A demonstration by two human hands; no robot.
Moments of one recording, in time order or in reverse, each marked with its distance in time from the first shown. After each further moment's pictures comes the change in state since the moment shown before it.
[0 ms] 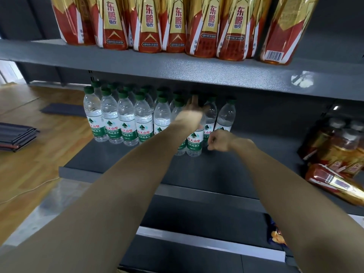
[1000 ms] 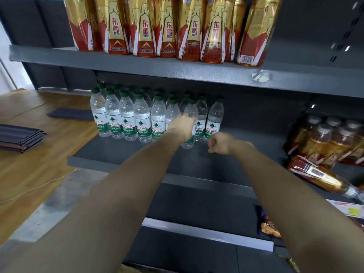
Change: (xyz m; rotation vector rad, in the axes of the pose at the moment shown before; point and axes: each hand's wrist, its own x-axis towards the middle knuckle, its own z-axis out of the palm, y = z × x) left_hand -0.066 0.033 0.002 0.152 -0.046 -0.105; right_hand -0.079 0.014 -0.005 -0.045 0.025 0.020
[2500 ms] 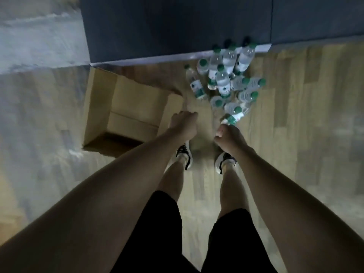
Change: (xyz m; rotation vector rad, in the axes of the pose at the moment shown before) left_hand -0.461 0.079 0.618 -0.142 -1.103 0.071; right_hand -0.314 0.141 0.720 0.422 -0.700 0.653
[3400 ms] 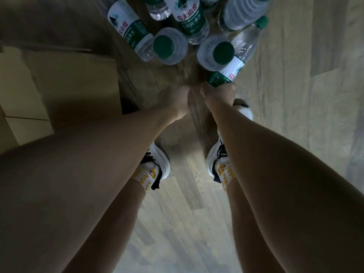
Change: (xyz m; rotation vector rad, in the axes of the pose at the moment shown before) left_hand 0.288 0.046 0.293 0.035 -0.141 0.112; right_hand 0.337 0.186 0.175 0.898 0.280 0.586
